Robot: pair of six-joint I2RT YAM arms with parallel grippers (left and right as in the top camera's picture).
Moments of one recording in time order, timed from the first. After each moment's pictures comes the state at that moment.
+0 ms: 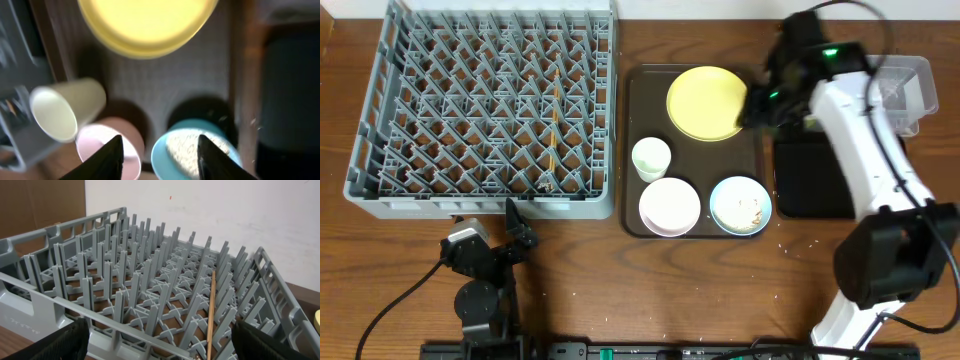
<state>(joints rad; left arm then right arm) 0.12 0.01 0.03 -0.13 -0.14 -0.23 0.22 1.93 1.77 -1.22 -0.21 0.38</state>
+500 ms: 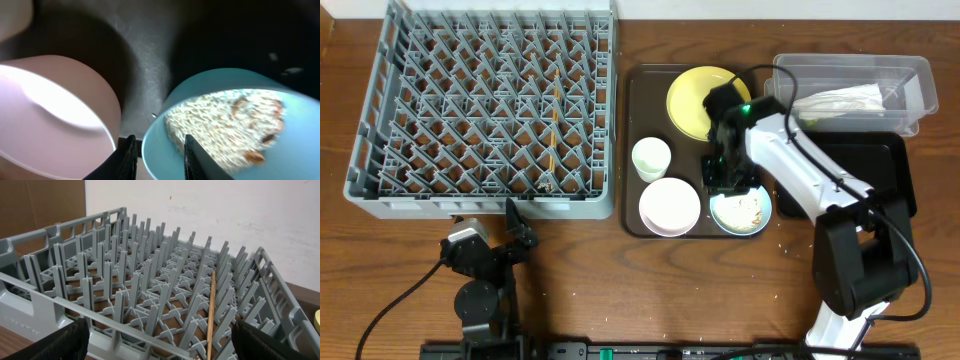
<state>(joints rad) 0.12 0.01 0.03 -0.13 -0.14 -0.23 0.42 1.93 1.42 -1.10 -0.15 0.39</state>
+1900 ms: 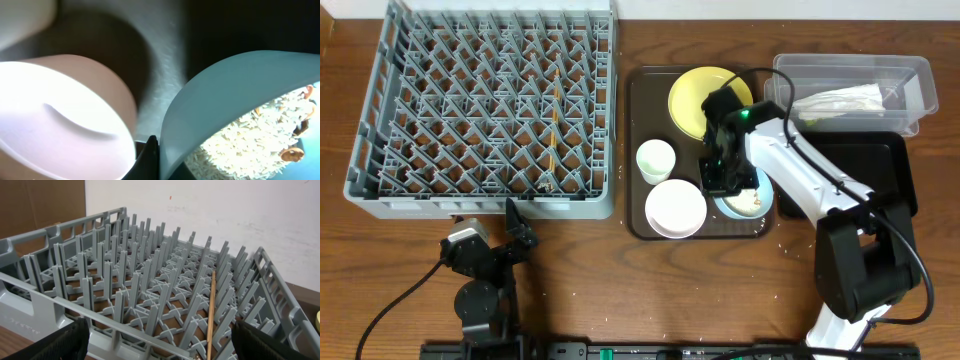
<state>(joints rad) 0.12 0.01 0.03 -0.13 -0.14 -0.23 0.41 1.92 1.42 -1.09 -0.17 0.32</state>
